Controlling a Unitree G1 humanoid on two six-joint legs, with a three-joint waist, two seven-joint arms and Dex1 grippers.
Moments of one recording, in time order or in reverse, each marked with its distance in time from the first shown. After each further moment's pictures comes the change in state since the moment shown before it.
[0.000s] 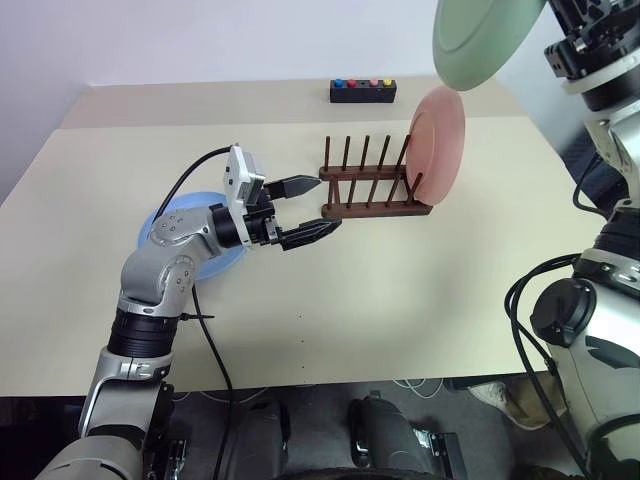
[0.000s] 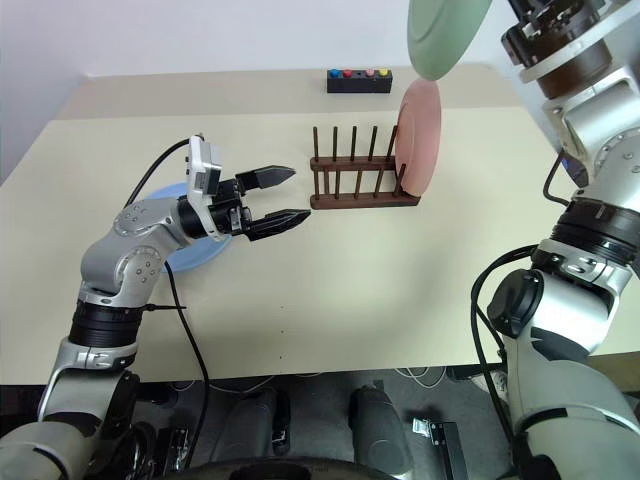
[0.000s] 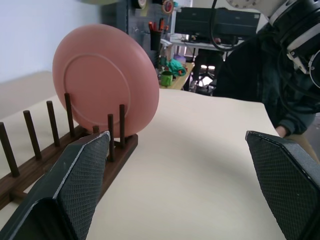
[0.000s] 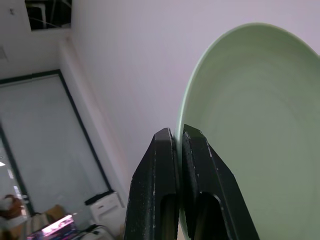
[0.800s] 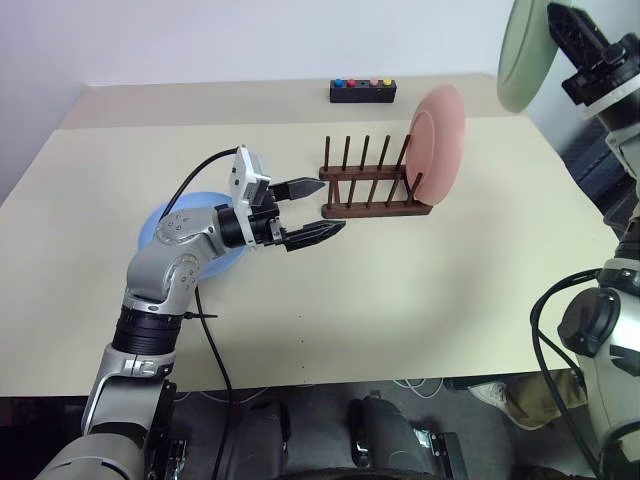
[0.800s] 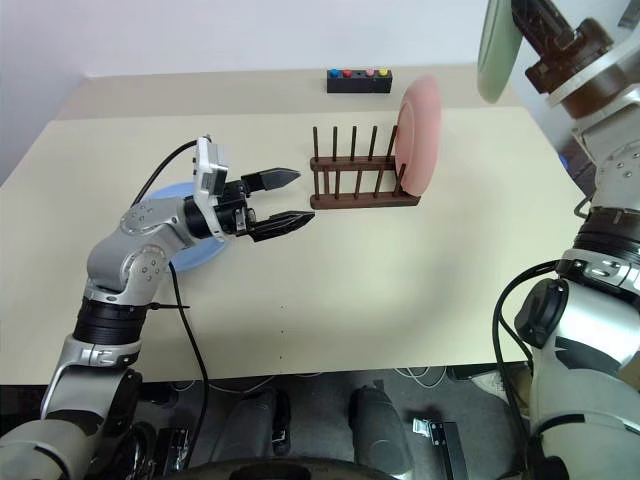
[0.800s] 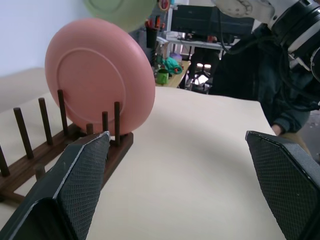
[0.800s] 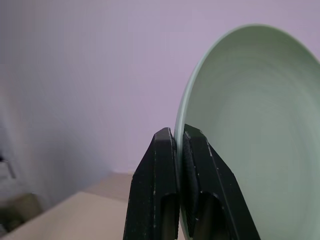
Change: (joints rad) left arm -0.013 -0.007 -0.011 0.024 0.003 -0.001 -0.005; right arm 0.020 -0.126 0.074 0.101 -0.375 -0.257 0.156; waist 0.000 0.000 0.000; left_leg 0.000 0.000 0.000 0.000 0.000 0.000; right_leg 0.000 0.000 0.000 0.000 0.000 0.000
